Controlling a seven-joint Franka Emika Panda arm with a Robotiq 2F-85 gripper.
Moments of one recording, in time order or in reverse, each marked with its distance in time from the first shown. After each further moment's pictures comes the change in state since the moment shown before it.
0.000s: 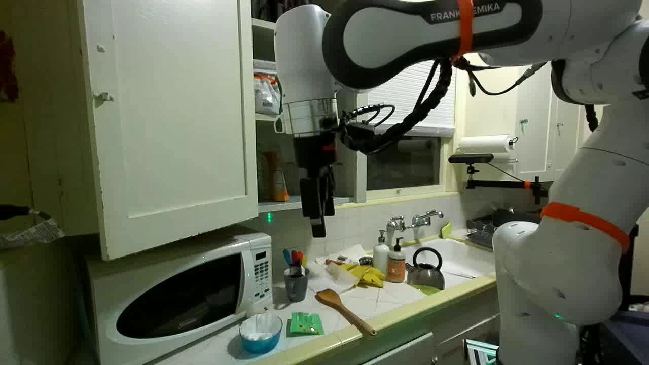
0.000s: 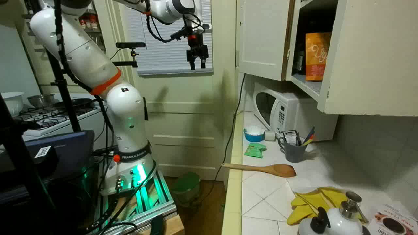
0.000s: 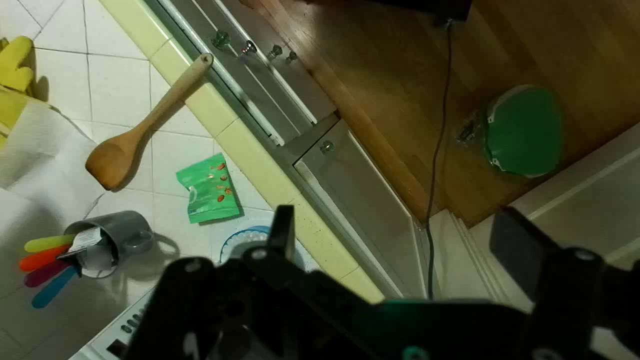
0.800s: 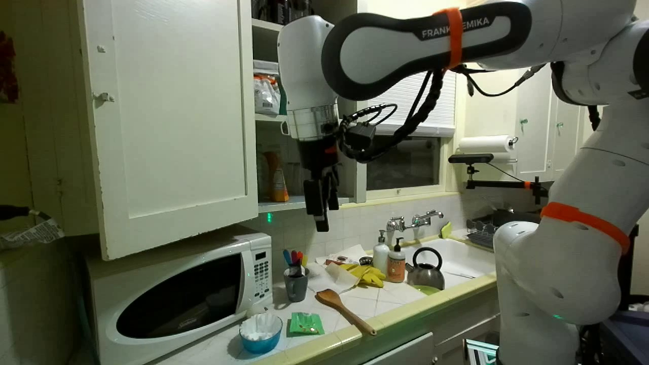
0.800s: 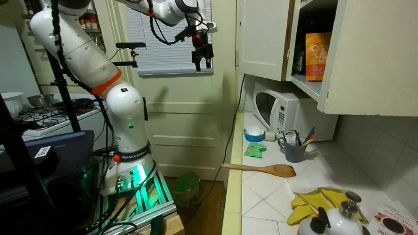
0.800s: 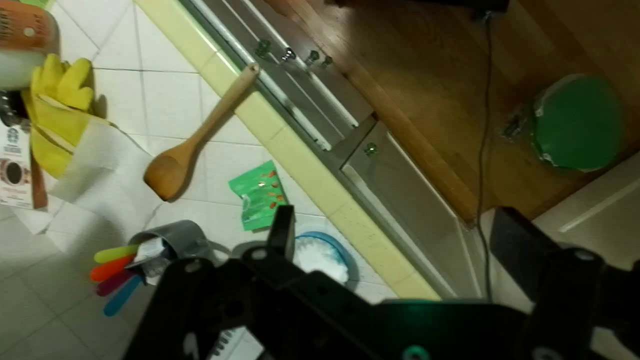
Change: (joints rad) arm -0.020 -0.001 -0.041 -0.015 -0.097 0.000 0.024
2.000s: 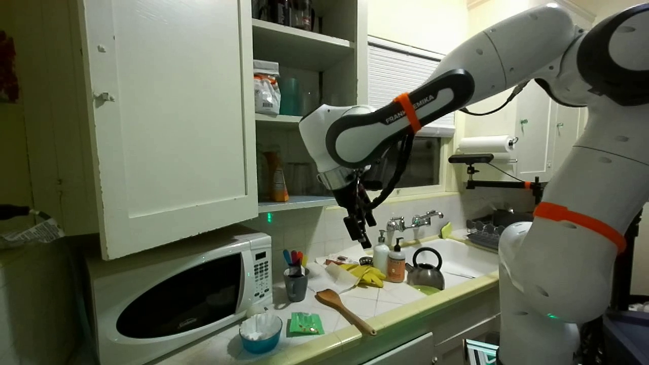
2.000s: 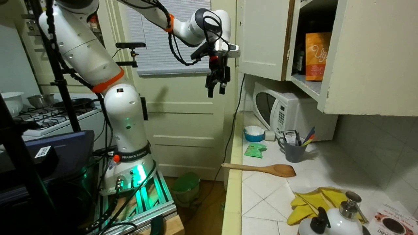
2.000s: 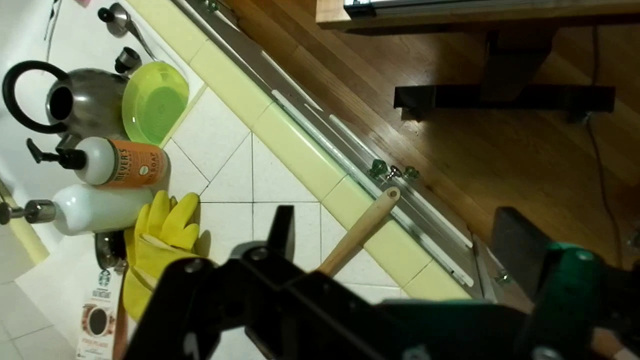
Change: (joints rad) arm -0.121 0.086 -0.213 -0.169 -0.251 0.014 -0.113
